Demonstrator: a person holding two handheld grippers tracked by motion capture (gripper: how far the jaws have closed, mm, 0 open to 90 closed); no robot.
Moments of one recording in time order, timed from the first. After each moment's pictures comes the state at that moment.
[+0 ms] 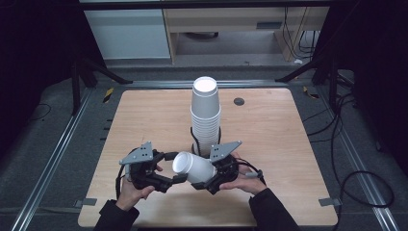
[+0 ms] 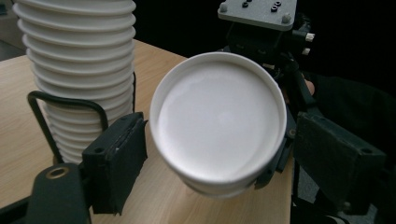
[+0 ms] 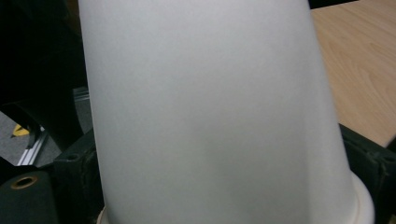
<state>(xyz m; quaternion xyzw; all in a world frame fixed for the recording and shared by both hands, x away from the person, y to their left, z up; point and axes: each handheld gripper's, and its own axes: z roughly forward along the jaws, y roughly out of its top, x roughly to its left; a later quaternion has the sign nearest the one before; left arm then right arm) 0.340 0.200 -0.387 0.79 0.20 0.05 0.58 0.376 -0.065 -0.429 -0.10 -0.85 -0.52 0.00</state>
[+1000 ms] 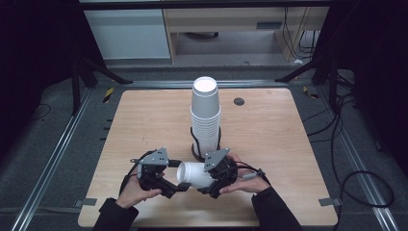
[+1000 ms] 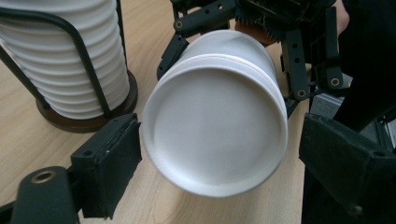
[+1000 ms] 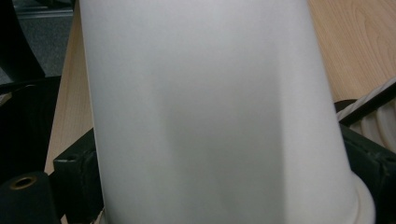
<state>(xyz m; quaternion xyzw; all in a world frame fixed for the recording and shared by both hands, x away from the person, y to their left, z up) 0.350 0.180 -0.413 0.87 0.19 0.02 0.46 0.373 -0.056 -0.443 -0.06 -0.92 -0.38 -0.06</state>
